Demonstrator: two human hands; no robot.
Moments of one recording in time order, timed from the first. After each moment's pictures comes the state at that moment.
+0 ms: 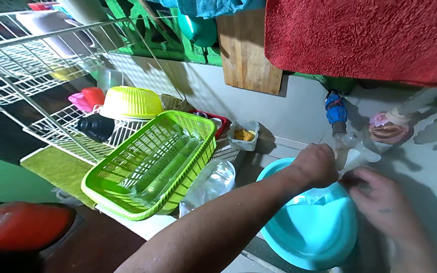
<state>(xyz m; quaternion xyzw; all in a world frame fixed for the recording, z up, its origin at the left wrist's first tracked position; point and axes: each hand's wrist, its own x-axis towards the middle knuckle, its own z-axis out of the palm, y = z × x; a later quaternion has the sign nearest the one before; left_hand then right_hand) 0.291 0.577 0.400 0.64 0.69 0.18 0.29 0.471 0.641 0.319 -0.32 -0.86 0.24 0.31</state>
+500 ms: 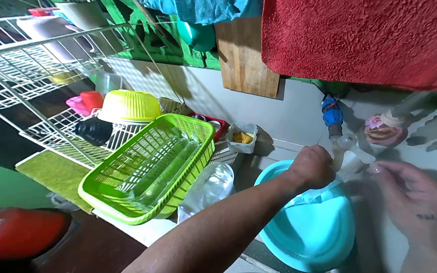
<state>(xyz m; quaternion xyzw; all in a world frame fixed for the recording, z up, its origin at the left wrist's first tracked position) 0.293 0.574 0.397 0.59 0.70 0.26 0.31 0.482 0.640 0.349 -0.32 -0.79 0.23 0.48</state>
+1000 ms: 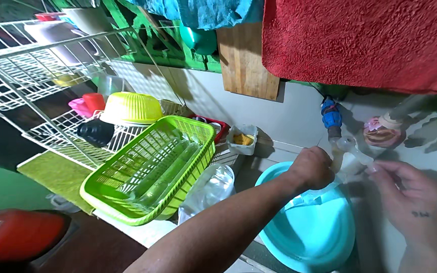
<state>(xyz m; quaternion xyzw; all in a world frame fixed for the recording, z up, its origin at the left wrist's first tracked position) 0.291 0.574 0.398 0.59 0.69 0.27 0.32 0.477 0.640 0.352 -0.32 -0.78 0.23 0.48</state>
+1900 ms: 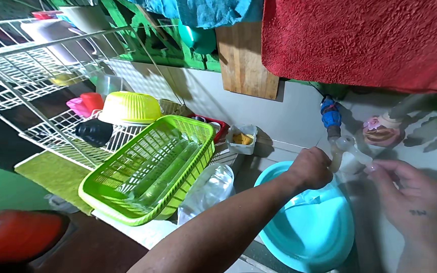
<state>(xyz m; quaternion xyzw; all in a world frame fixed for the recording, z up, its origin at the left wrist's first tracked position) 0.290 0.578 0.386 0.60 0.68 0.27 0.31 0.477 0.641 0.351 -0.32 -0.79 0.22 0.47</state>
